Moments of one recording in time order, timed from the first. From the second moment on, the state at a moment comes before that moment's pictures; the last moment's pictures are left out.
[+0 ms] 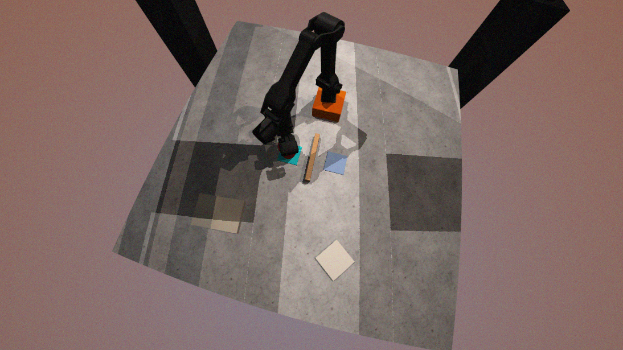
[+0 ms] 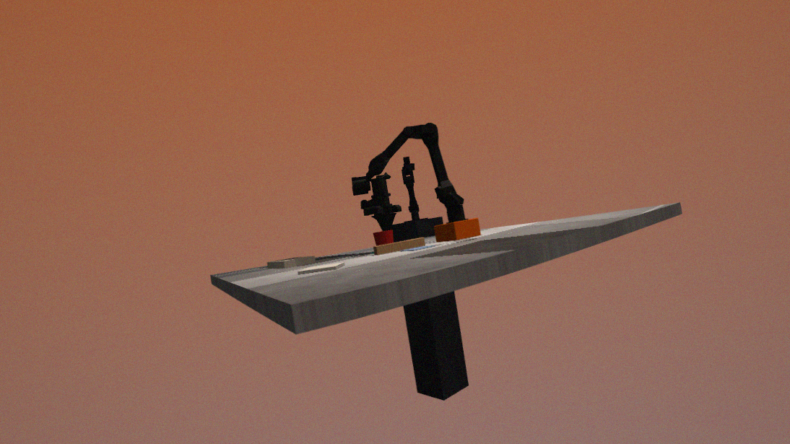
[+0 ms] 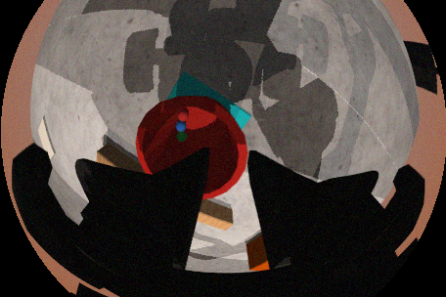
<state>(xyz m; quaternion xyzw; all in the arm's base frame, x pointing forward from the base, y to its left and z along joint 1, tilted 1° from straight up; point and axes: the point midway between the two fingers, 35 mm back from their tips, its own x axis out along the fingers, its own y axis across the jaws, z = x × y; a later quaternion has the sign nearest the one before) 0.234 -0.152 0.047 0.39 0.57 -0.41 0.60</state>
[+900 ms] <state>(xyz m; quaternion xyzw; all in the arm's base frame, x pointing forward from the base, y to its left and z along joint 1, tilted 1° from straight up) 0.232 -0.150 0.071 0.39 0.57 -0.41 0.59</state>
